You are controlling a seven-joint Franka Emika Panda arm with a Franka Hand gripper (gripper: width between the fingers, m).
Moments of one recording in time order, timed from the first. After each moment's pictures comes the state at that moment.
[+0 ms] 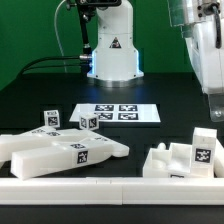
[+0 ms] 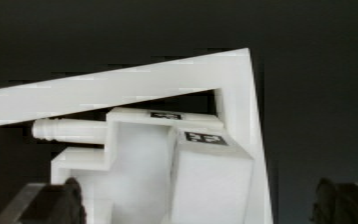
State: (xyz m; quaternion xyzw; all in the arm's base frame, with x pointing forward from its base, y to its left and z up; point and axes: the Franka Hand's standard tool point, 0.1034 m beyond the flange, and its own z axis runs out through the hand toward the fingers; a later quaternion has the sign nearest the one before) arm 0.640 0.107 0.118 -0.64 0.76 0.02 0.10
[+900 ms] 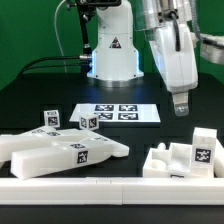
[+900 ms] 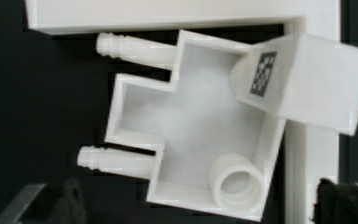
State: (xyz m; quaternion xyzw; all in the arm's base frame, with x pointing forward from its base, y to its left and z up) arm 0.596 0.067 0.109 -0.68 0.72 0.03 0.10
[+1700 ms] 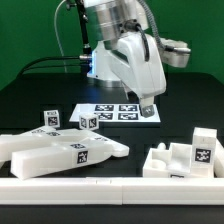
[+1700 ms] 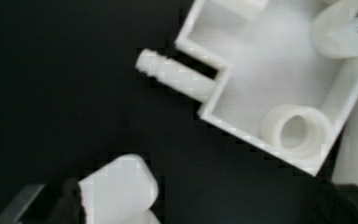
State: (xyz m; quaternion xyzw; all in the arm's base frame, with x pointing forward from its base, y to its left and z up) arm 0.568 0.010 0.095 -0.78 0.62 0.07 0.09
